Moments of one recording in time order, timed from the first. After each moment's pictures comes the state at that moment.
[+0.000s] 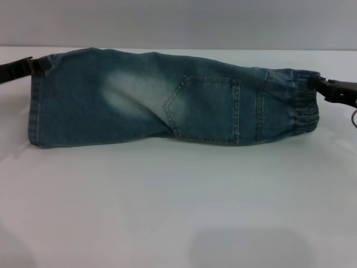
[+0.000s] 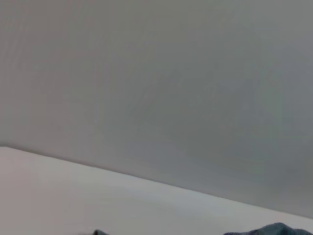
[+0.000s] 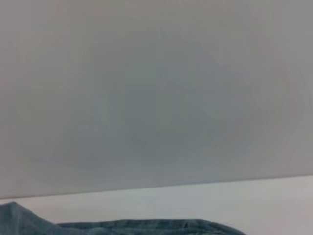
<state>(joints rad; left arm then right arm) -0.59 -1.99 0.58 0.69 2.07 1.06 -2.06 0.54 2.05 -0.58 -0.53 -1.84 -1.06 1.59</state>
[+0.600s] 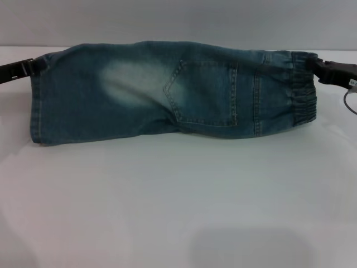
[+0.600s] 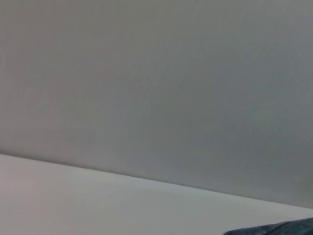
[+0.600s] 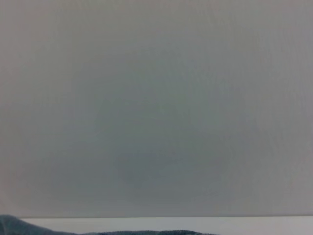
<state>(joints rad) -0.59 -2.00 0.64 0.69 2.07 0.95 -2.03 0.60 2.06 -0.59 -0.52 -1.79 -0.95 1.53</state>
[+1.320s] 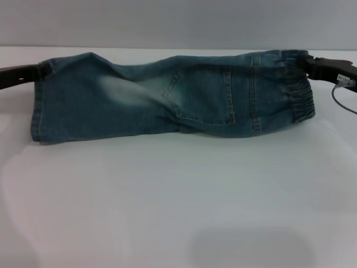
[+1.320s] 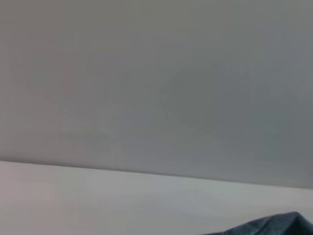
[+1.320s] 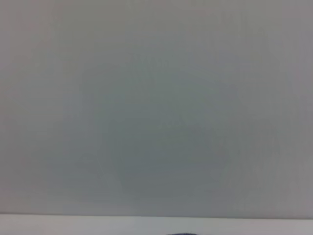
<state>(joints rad) -0.59 -2.01 0.73 0.69 2.08 0.87 -1.99 0.65 2.06 -0.59 -0.47 -1.80 -0.87 1.51</state>
